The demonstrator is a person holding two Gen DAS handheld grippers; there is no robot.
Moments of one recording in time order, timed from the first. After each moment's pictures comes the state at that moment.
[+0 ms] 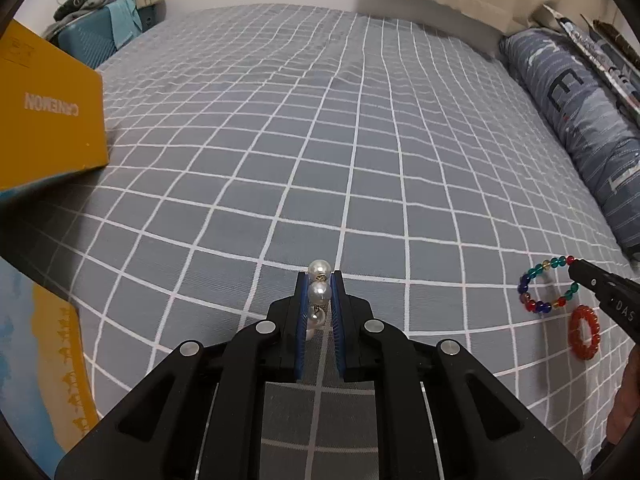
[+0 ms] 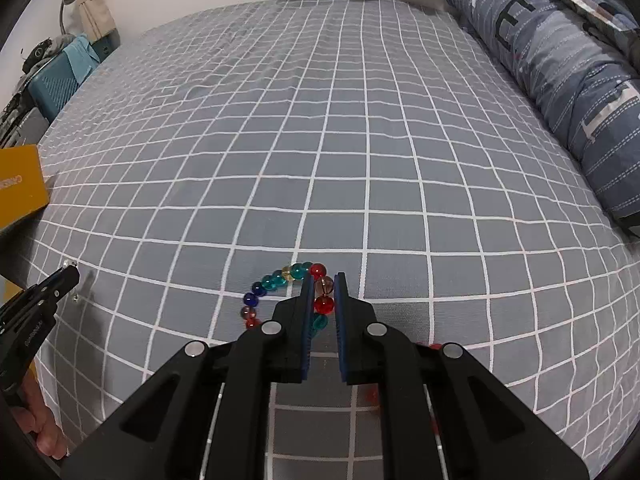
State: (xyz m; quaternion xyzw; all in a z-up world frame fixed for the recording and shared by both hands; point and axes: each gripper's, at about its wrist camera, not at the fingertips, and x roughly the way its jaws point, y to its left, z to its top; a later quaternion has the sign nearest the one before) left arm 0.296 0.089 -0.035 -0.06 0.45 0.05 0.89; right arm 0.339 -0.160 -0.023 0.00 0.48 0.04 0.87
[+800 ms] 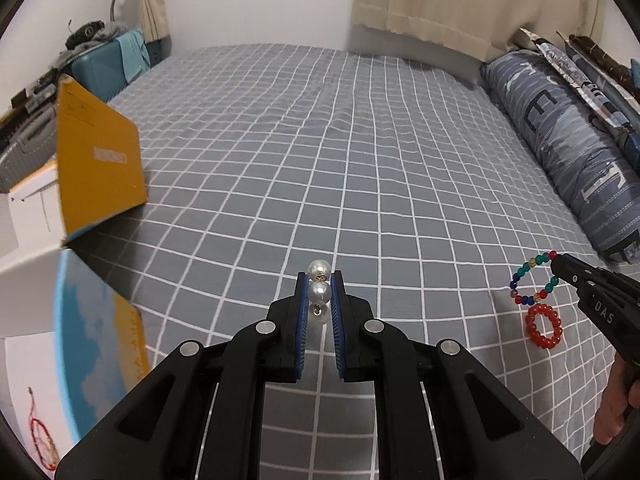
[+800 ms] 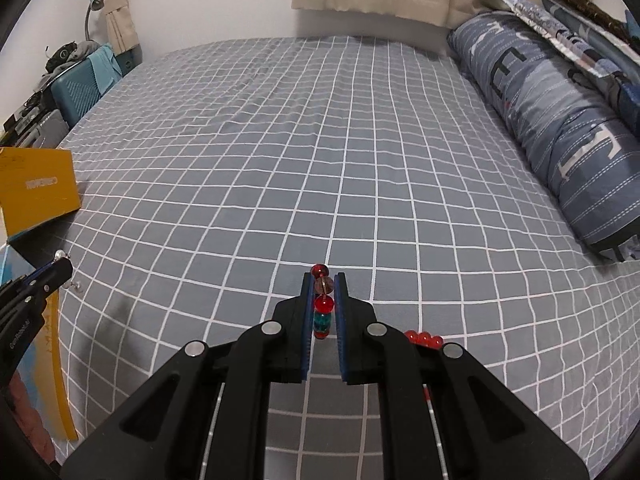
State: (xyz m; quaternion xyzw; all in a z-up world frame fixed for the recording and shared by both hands) left arm 0.245 0.087 0.037 -0.05 0.41 0.04 0.91; right arm 0.288 -0.135 0.041 -0.03 0.43 0.05 0.90
